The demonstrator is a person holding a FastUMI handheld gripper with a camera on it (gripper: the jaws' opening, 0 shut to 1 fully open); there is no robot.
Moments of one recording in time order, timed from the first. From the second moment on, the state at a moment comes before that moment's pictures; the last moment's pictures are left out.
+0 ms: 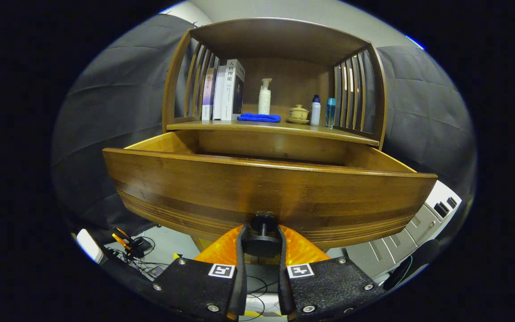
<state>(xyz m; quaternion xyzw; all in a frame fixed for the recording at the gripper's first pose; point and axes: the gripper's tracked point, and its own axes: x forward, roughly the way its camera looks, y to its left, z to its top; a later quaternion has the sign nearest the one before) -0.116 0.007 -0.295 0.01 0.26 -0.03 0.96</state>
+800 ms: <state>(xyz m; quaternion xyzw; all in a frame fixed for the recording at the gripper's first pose) -0.126 0.047 -0.233 0.06 0.21 0.07 0.97</state>
